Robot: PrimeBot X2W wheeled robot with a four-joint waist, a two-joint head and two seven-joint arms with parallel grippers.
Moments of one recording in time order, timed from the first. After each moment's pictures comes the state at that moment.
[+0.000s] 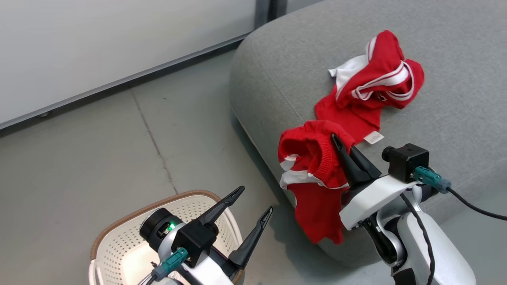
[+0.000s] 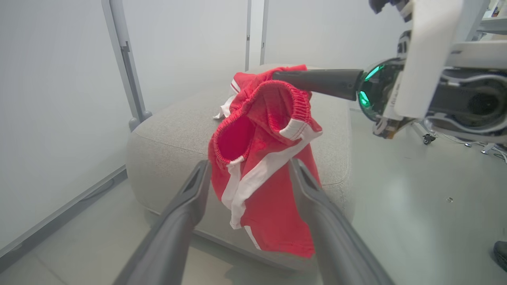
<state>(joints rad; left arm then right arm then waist) -0.17 0.22 -0.60 0.03 -0.27 -0.10 -0.12 -0.38 -0.05 0.31 0.30 0.32 0.13 -0.05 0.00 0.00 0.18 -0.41</state>
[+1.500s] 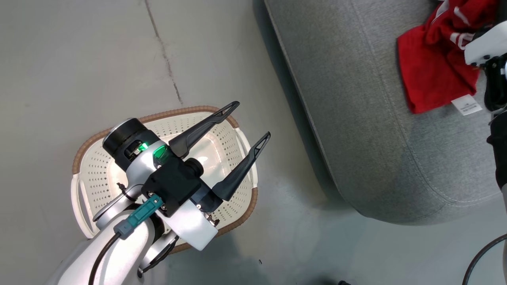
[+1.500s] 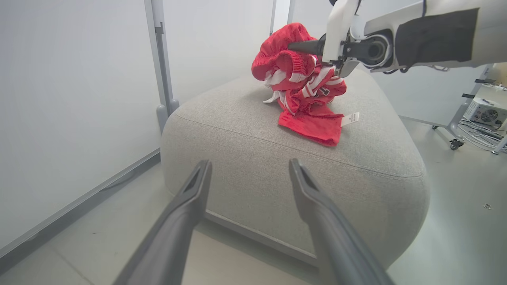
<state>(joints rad) -0.46 0.37 -0.60 -0.16 -0.26 -0.12 -0.05 -1.09 -0.20 -0.06 0.94 0.24 0.13 -0.25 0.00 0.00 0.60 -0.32</state>
